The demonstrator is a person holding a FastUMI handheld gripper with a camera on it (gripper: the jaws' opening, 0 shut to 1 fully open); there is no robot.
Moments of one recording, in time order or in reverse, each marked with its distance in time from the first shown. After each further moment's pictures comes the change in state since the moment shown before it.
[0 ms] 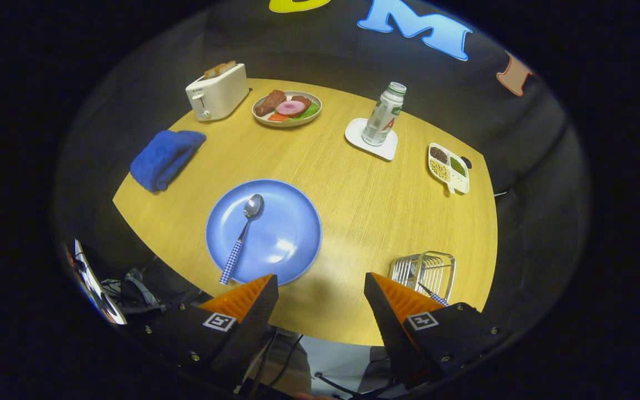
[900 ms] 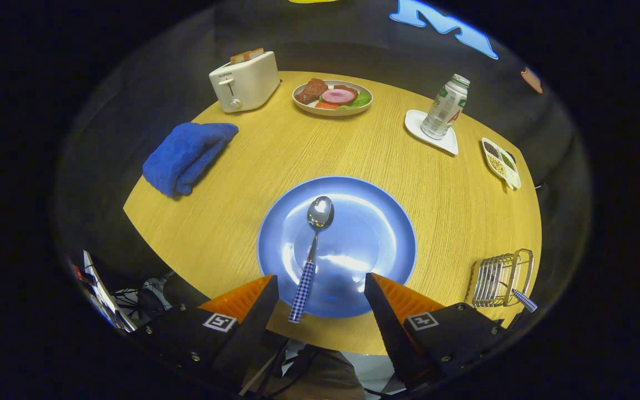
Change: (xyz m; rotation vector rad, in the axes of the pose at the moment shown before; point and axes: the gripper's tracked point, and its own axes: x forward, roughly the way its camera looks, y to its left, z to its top) arm 0.069 0.104 0.003 0.037 0.014 0.101
